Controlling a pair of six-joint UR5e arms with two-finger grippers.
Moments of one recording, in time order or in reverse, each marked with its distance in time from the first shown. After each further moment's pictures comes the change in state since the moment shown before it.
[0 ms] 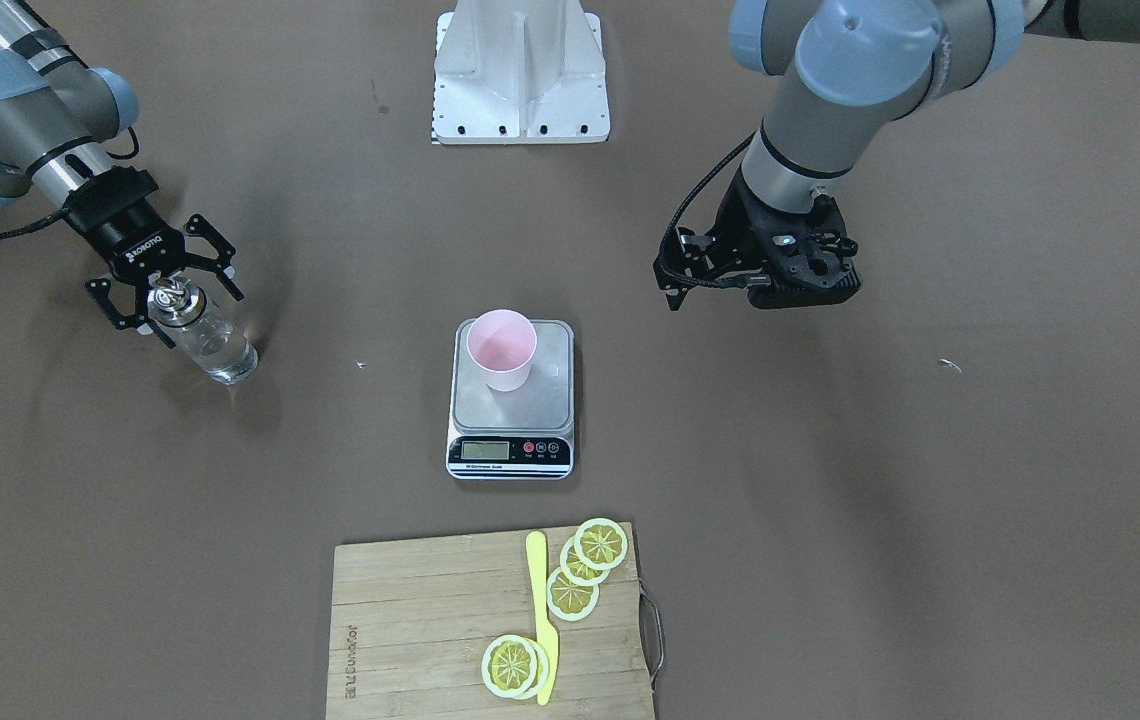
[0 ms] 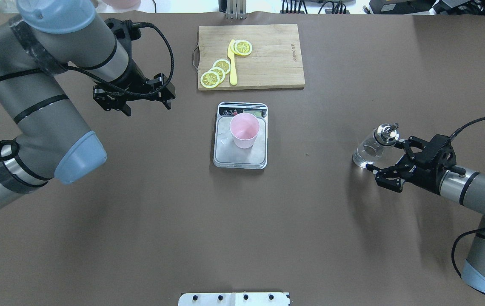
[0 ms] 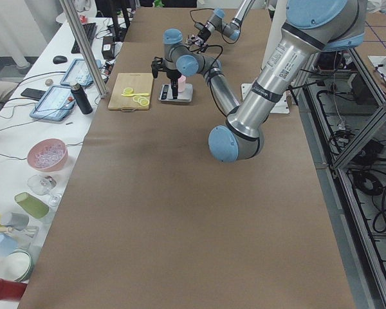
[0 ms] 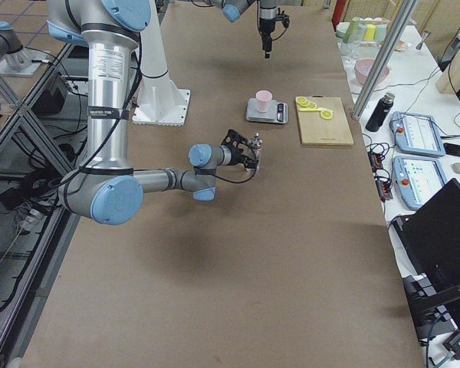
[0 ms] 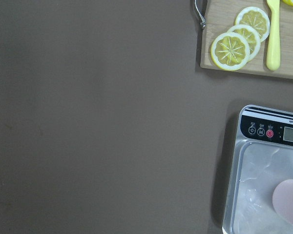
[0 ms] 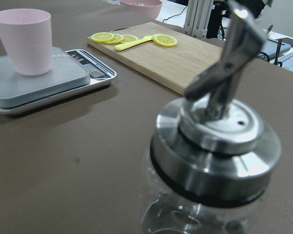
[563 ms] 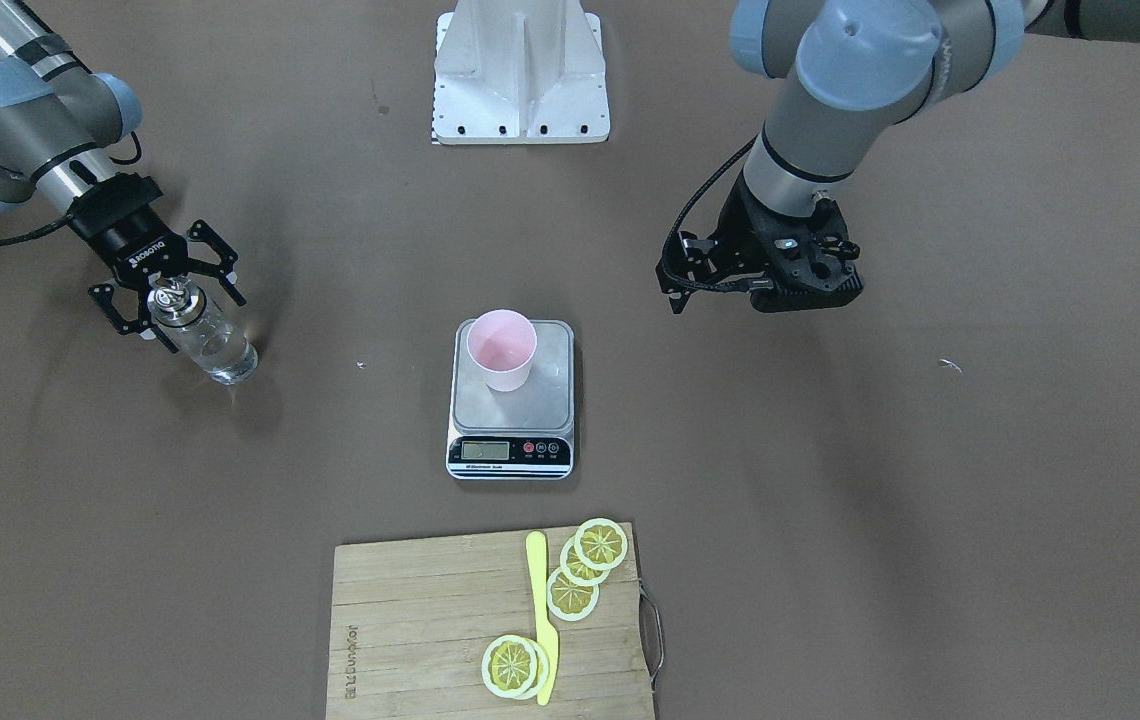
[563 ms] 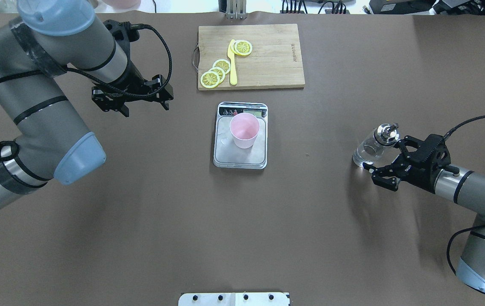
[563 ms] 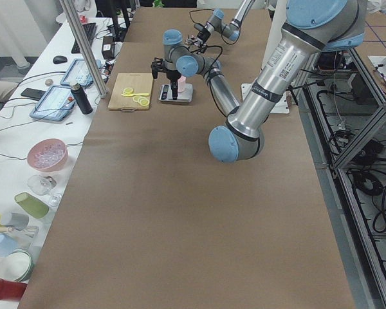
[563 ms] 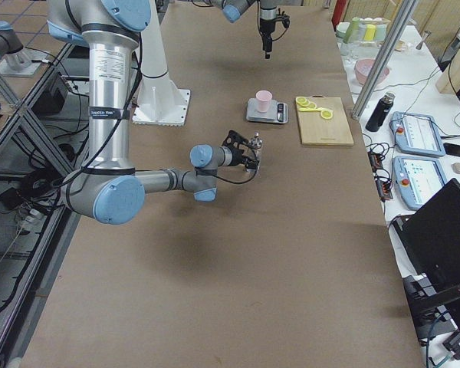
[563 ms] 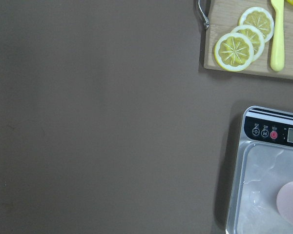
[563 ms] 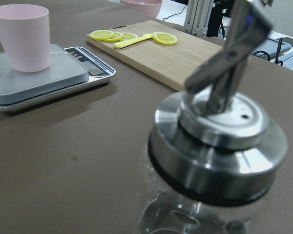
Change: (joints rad) left arm 0.000 0.002 0.005 -0.001 0.005 0.000; right arm 0.001 0.014 -0.020 0.004 -0.001 -0.004
